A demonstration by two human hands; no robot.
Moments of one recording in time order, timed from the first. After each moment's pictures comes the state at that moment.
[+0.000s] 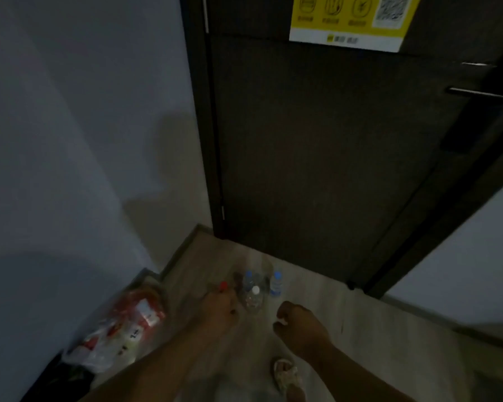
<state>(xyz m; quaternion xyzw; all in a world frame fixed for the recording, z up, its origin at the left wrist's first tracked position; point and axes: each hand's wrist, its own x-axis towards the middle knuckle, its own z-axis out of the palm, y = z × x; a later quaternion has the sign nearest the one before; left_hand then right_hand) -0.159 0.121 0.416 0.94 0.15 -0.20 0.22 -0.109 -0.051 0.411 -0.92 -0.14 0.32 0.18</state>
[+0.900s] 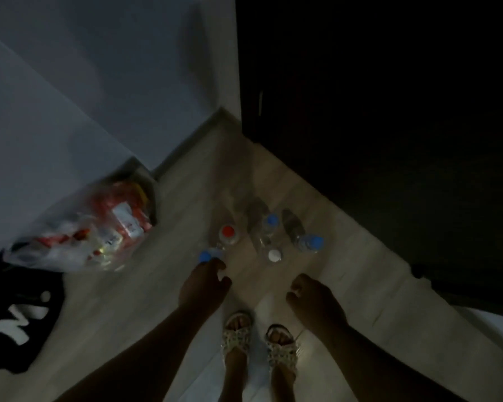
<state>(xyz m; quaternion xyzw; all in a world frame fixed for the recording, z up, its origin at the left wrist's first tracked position) 0.003 0.195 0.100 0.77 0.47 -0.24 0.36 0.122 0.035 0.114 -0.86 -0.14 0.49 0.07</state>
